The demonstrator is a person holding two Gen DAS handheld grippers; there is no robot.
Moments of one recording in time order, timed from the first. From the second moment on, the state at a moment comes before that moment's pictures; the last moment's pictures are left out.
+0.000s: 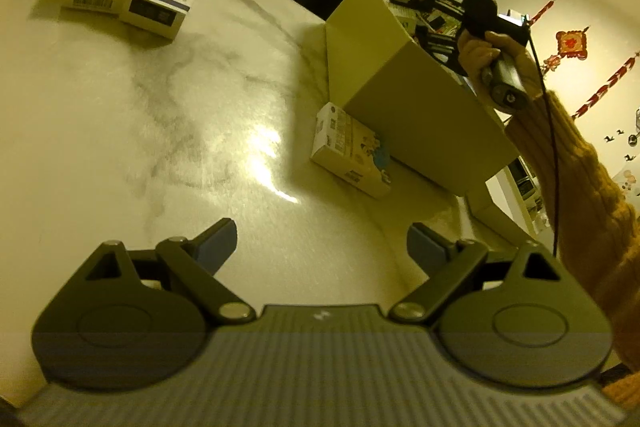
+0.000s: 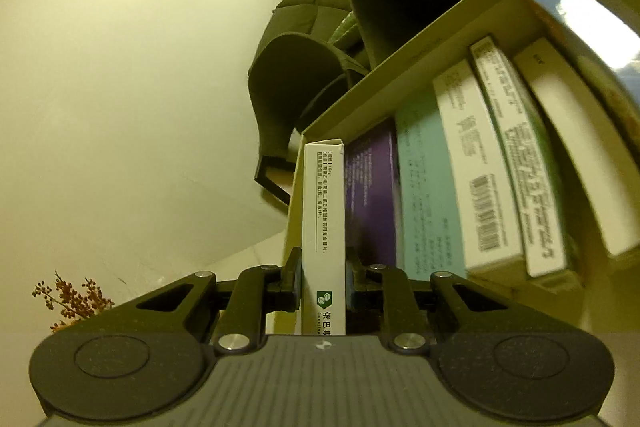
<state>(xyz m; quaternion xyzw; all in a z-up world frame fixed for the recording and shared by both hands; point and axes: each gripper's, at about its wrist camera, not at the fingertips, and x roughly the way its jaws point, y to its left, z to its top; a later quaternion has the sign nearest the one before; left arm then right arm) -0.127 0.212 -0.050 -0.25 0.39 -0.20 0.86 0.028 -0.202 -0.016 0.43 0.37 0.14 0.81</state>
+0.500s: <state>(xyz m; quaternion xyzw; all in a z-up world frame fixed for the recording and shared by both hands) -0.126 0.212 -0.049 -0.25 0.39 -0.21 0.86 0.027 -0.207 -0.014 0.39 0.33 0.10 0.85</state>
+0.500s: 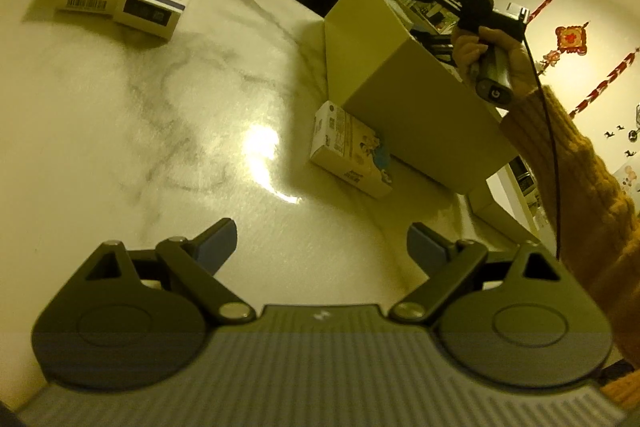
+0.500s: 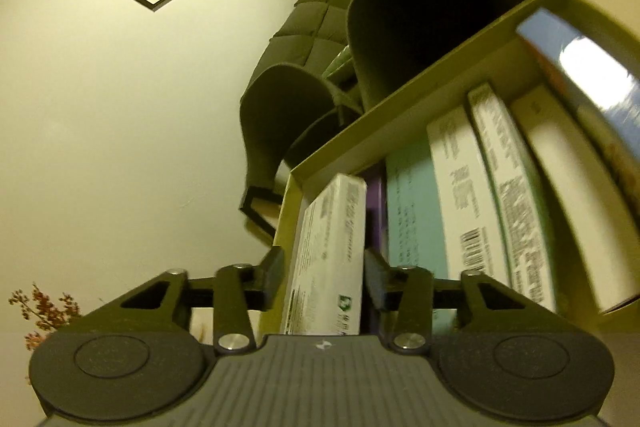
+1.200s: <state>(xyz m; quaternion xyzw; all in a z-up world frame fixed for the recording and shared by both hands) -0.127 0.217 -0.050 -0.26 0.39 -0.20 0.86 0.025 -0.152 0.002 0.24 0.35 0.08 0.90</state>
